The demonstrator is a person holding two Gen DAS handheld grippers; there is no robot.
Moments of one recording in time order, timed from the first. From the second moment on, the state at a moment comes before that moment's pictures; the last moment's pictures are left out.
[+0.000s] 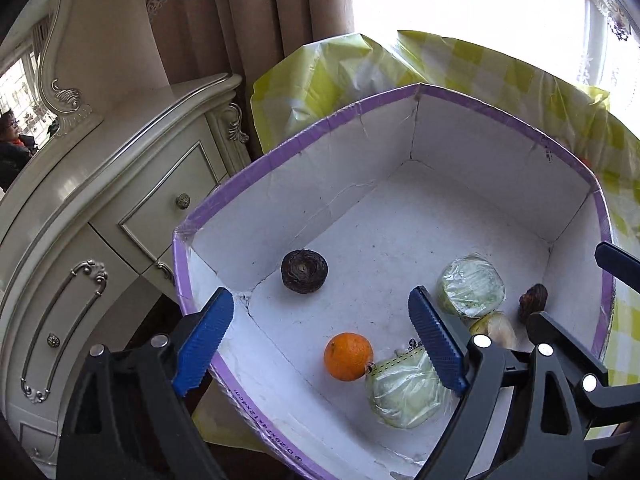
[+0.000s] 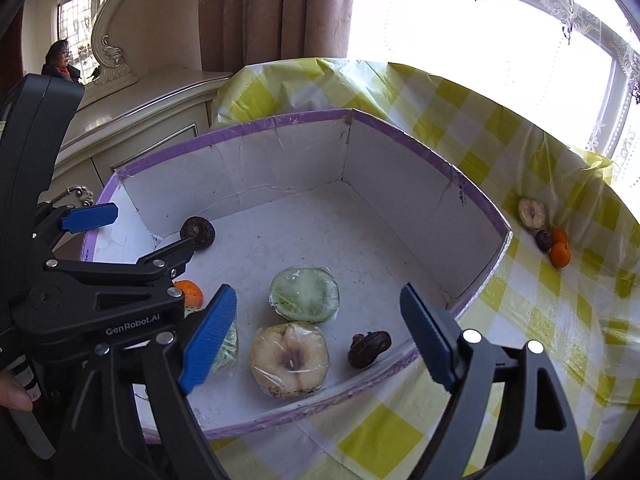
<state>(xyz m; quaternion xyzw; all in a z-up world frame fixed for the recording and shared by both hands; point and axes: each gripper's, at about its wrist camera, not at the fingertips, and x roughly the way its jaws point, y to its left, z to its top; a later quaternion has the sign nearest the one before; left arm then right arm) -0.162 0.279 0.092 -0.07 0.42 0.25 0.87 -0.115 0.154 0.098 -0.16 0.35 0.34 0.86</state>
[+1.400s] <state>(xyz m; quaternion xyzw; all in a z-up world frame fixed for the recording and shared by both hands) 0.076 0.024 0.025 -0.13 0.35 -0.07 0.92 0.125 -0.168 -0.002 0.02 0.39 0.06 0.92</state>
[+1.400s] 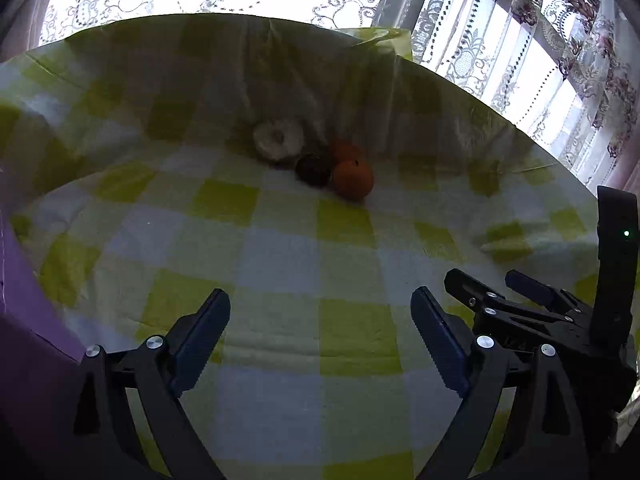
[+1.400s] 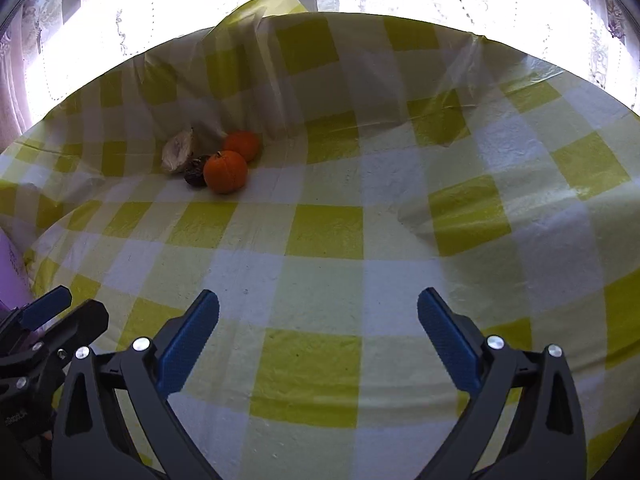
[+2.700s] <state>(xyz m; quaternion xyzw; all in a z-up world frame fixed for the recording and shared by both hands) 0.127 0.023 0.015 -0.15 0.41 0.00 0.90 0.167 -0.201 -0.011 0.18 0.38 0.07 0.90</state>
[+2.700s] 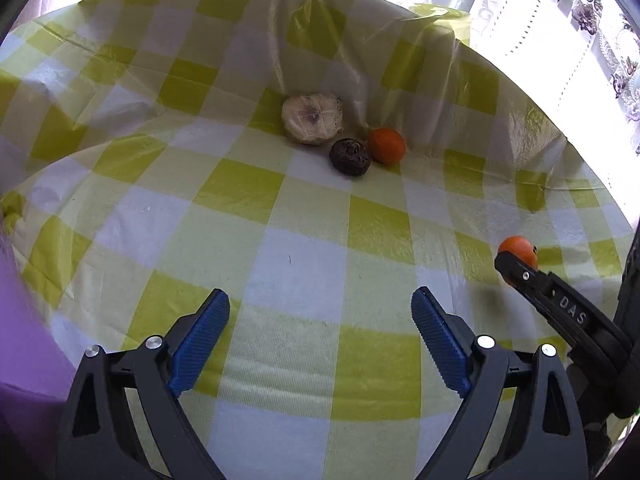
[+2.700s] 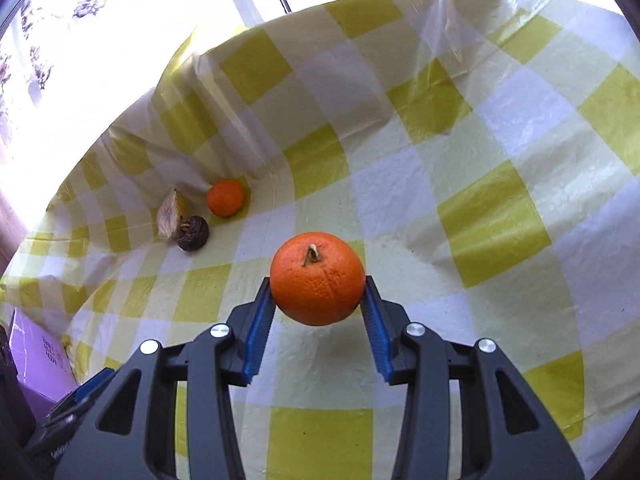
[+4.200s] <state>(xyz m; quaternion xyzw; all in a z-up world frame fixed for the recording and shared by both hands) 0.000 0.029 0.015 -0.13 0.38 -0.04 0.91 0.166 -0.207 -0.013 0.18 0.38 0.07 0.90</state>
